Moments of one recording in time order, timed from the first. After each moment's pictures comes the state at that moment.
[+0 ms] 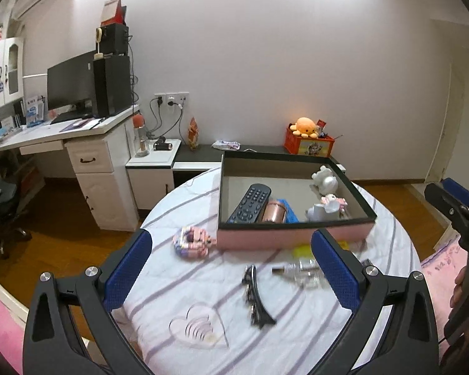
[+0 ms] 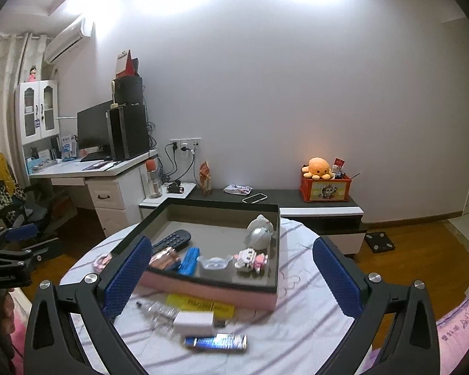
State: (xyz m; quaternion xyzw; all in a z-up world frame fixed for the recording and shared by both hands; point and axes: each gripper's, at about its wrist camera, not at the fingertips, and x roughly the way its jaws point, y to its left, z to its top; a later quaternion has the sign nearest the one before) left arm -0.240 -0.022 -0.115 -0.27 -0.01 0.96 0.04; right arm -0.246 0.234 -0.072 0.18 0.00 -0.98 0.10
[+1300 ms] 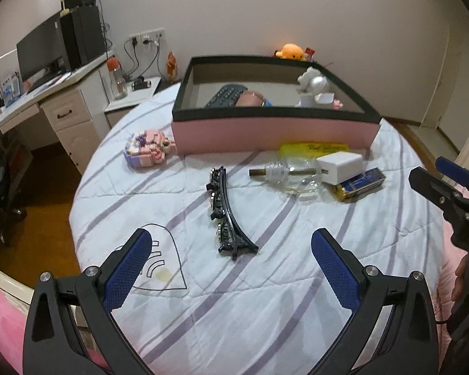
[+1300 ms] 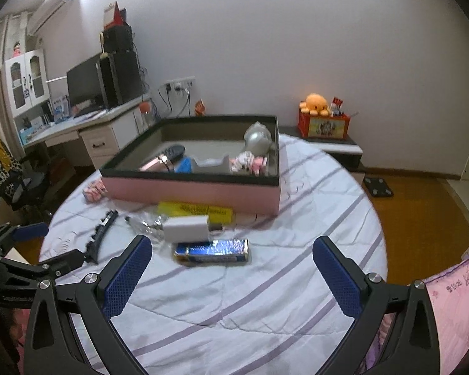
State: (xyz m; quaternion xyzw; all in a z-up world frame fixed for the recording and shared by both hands) left arm -0.256 0.022 -0.214 -0.41 0.02 0.91 0.06; right arm -0.255 0.241 -0.162 0.32 0.00 -0.94 0.09
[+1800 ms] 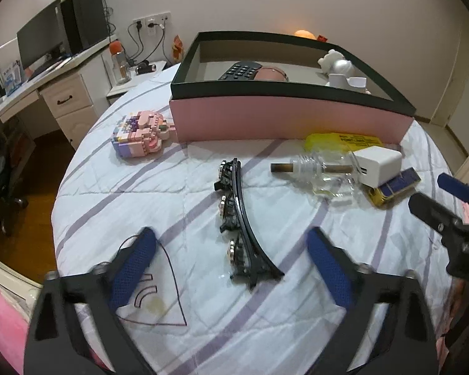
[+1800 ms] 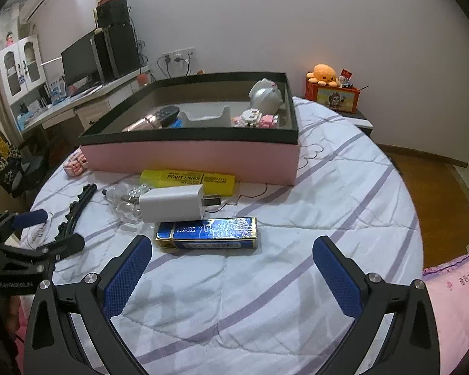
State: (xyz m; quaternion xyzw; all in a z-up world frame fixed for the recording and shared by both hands) left arm -0.288 0.015 -0.242 -0.44 0.02 0.90 0.04; right arm -0.287 0.232 -0.203 0.38 0.00 -0.92 0.11
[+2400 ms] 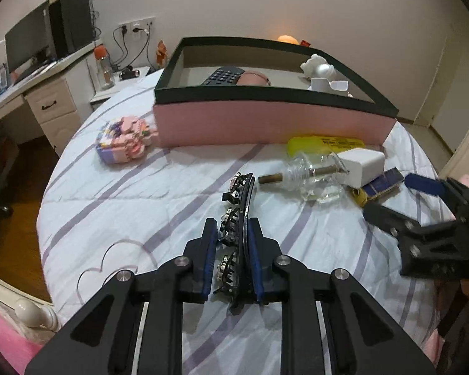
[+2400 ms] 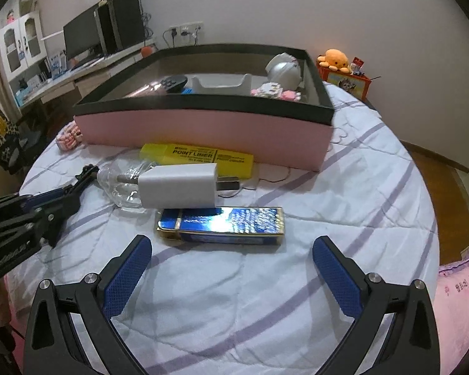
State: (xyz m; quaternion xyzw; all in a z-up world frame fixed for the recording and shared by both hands) left arm -0.285 0.014 -0.242 -0.43 0.01 0.90 0.09; right arm -0.307 0.208 -0.215 0.43 0.04 -0.90 0.11
